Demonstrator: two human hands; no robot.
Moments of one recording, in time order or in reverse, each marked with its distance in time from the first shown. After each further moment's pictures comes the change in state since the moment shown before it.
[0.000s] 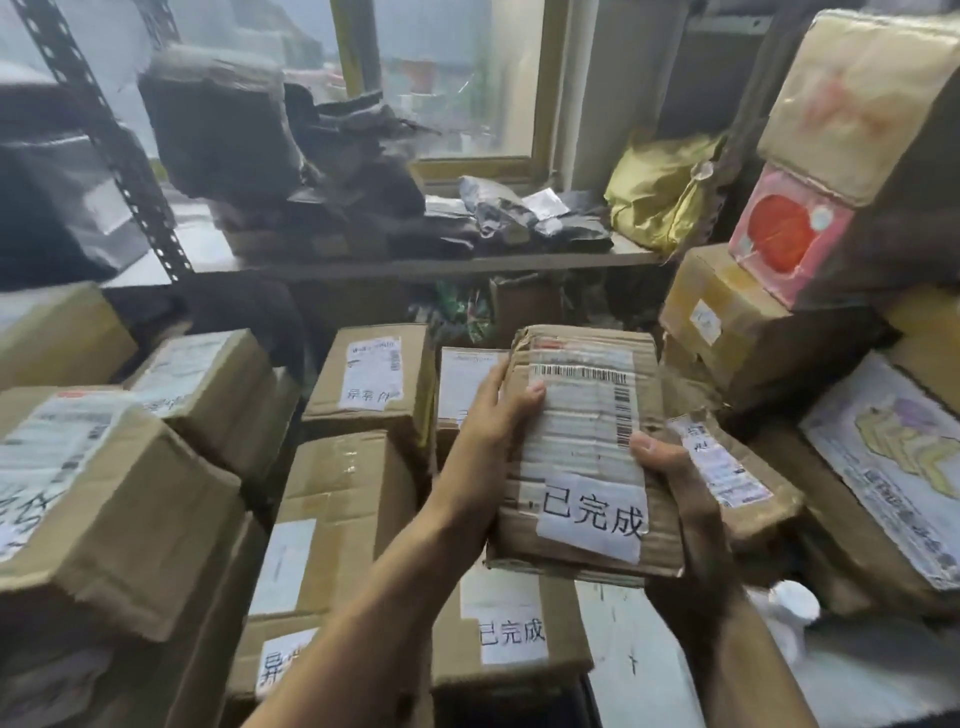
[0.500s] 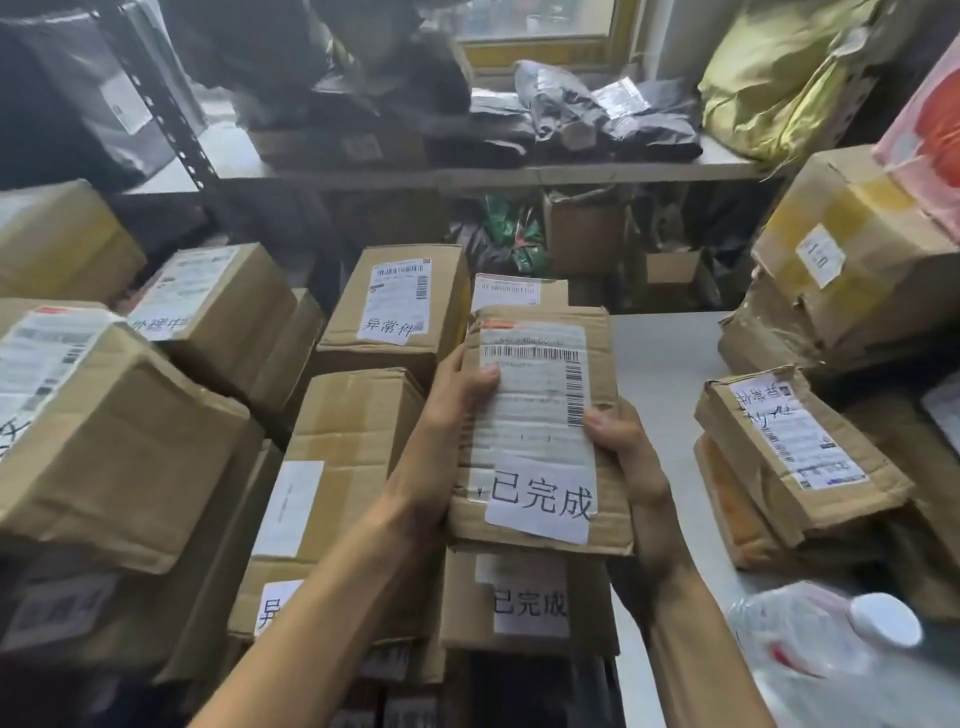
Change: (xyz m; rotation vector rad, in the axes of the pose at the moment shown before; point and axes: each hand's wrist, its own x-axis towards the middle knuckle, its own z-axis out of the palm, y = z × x) left_hand 0.006 -0.046 -0.052 -0.074 0.232 -0.136; right_hand 0.042 0.080 -0.017 0.026 -0.006 0.270
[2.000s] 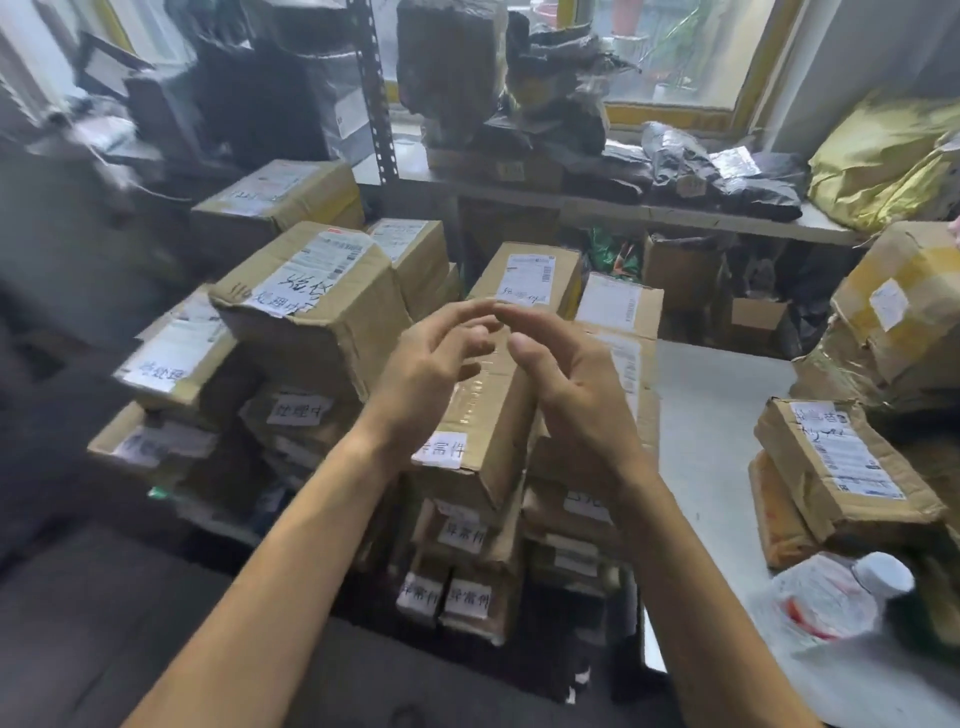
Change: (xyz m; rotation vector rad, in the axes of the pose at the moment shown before) left_hand -0.163 0.055 -0.041 0.388 0.298 0.384; right_hand -0.095 -0.015 0.143 -0.783 -0.380 -0.503
